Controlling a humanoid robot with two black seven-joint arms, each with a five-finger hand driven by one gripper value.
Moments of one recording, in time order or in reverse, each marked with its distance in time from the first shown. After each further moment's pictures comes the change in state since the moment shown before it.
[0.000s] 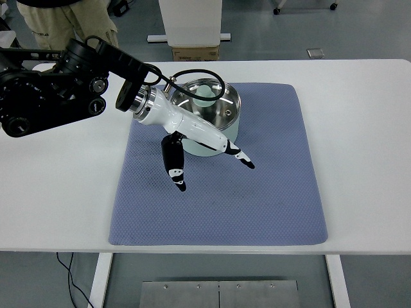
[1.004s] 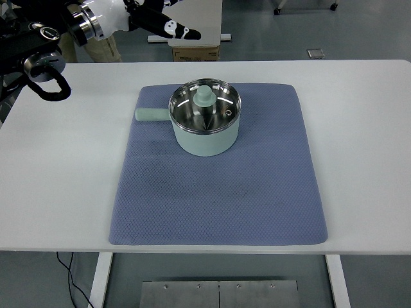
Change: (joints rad) left arm 0.113 0.045 -0.047 0.389 -1.005 0.221 0.002; right arm 0.000 0.000 0.000 0.000 0.000 0.000 0.000
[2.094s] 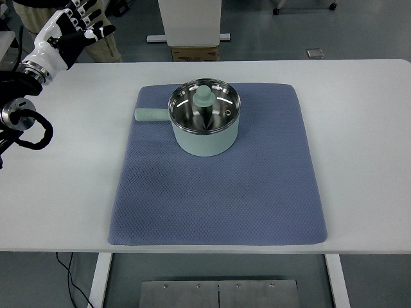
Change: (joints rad) left arm 0.324 0.002 -0.120 0.229 -0.452 0.044 0.013; right arm 0.000 0.000 0.000 0.000 0.000 0.000 0.000
